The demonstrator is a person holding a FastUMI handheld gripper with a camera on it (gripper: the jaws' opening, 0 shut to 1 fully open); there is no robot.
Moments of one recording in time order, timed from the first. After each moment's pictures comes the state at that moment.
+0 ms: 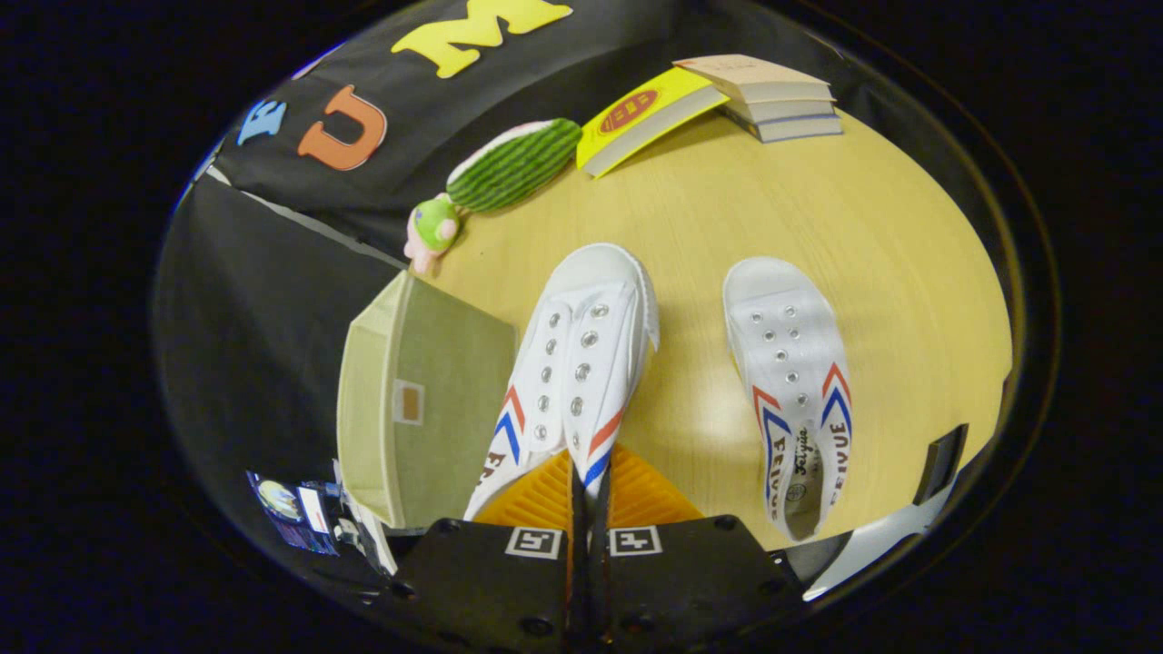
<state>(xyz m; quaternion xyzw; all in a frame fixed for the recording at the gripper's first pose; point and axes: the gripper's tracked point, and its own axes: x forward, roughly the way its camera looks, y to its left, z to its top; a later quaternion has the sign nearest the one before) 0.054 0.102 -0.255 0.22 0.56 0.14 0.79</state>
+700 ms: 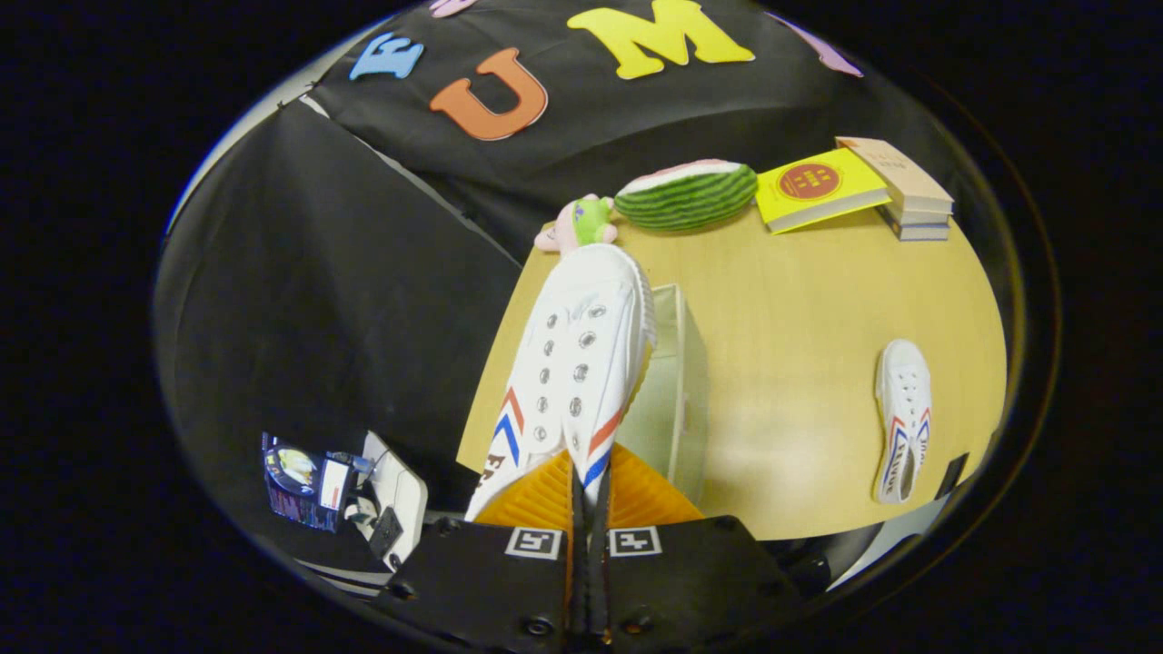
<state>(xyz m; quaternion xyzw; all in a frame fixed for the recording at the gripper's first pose) 0.042 0.295 -0.147 0.16 0.53 0.24 0.80</state>
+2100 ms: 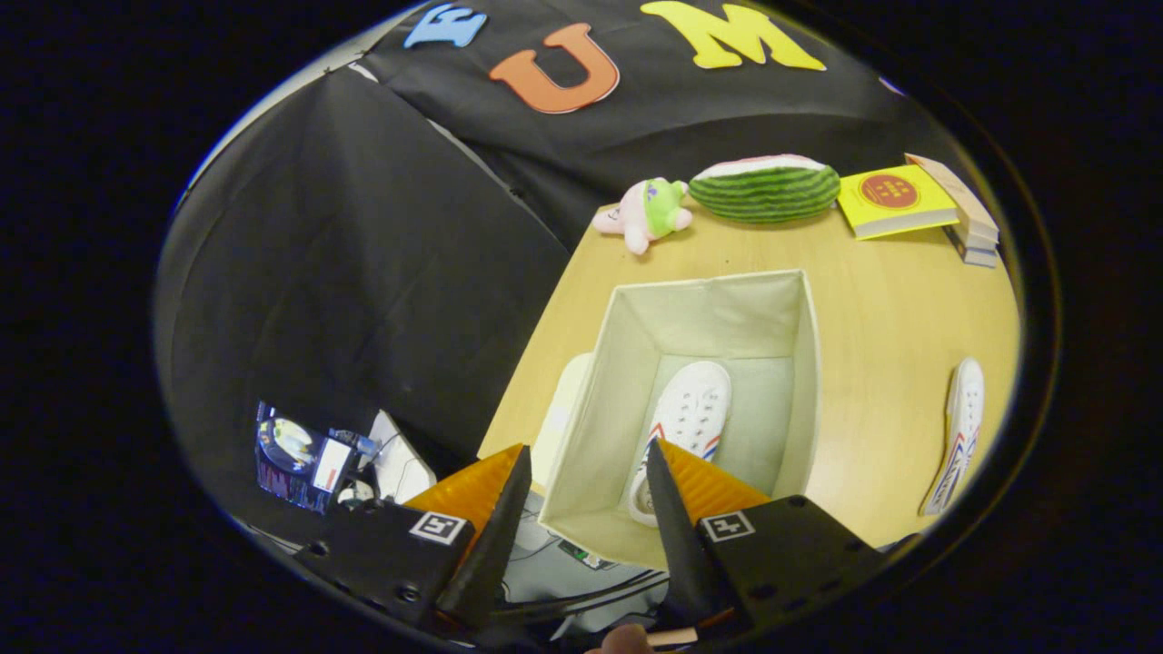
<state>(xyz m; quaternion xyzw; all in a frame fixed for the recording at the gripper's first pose) 0.023 0.372 -0.162 0.13 0.49 0.30 0.81</state>
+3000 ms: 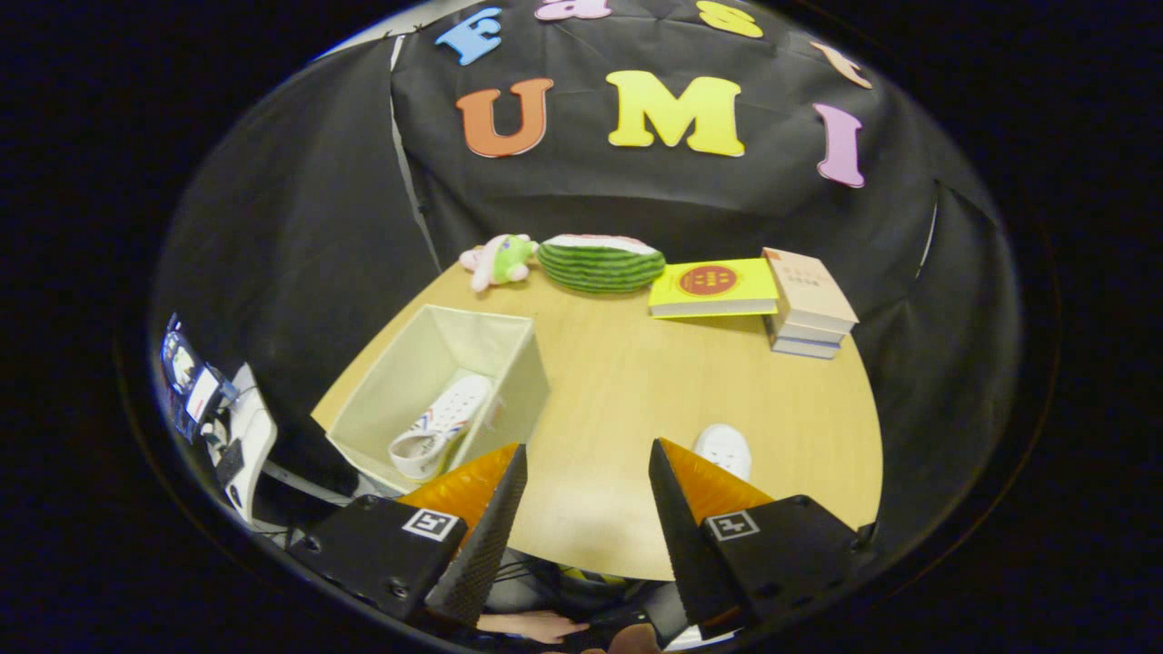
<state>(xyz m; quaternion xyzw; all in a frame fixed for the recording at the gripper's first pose) 0.045 0.096 -0.151 -0.06 0.41 0.14 0.90</state>
